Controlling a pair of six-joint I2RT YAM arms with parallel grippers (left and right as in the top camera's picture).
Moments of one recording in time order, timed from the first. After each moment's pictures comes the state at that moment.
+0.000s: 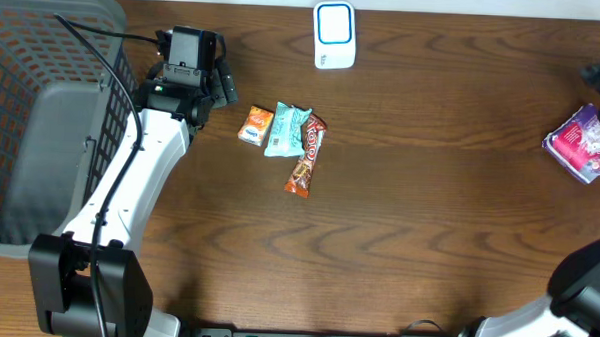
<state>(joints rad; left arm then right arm) -0.17 1.66 1.36 -0.63 -0.30 -0.41 -0.57 1.83 1.69 -0.75 -0.46 0.50</state>
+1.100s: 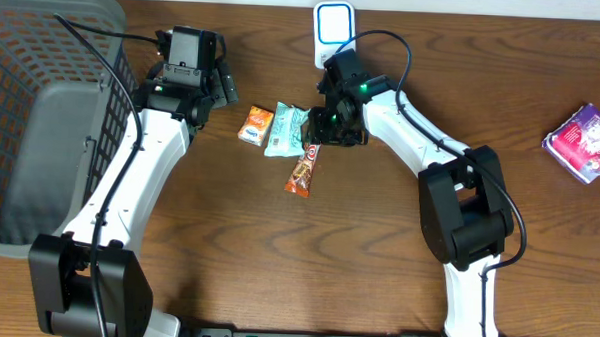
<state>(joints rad) -0.17 1.66 1.36 -0.63 -0.30 -0.41 0.46 2.20 1.68 -0.75 -0.29 0.43</state>
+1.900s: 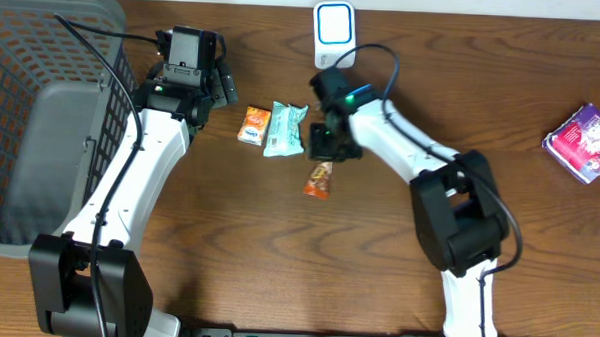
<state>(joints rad) -0.17 1.66 1.36 -0.63 -0.30 -0.41 0.49 2.17 1.64 -0.87 -0.17 0.49</state>
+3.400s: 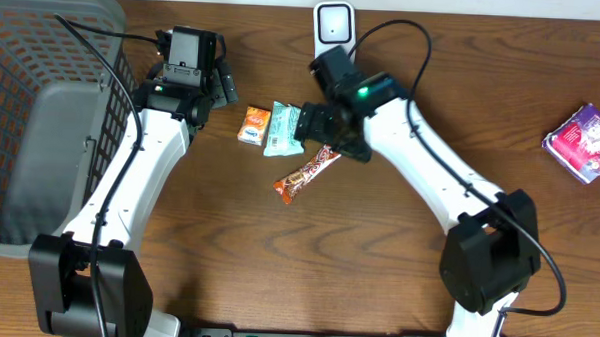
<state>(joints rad) -0.17 1.66 1.36 -0.63 -0.30 -0.41 0.57 1.97 1.68 -1.00 -0.05 0.86</state>
